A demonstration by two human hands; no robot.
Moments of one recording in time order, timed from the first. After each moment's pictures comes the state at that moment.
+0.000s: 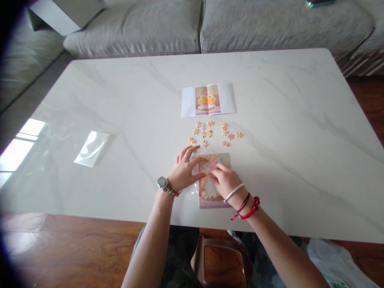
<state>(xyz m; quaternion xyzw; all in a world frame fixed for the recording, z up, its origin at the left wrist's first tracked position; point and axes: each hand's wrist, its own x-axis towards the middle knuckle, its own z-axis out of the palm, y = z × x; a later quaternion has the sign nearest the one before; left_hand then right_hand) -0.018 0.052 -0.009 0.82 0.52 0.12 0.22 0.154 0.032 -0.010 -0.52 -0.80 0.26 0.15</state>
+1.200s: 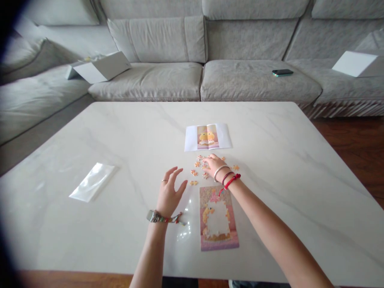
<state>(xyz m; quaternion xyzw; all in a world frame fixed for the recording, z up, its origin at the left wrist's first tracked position) -0.051 0.073 -0.010 0.68 0.64 0.34 0.14 0.126 0.165 -0.009 -0.53 -0.81 0.21 0.14</state>
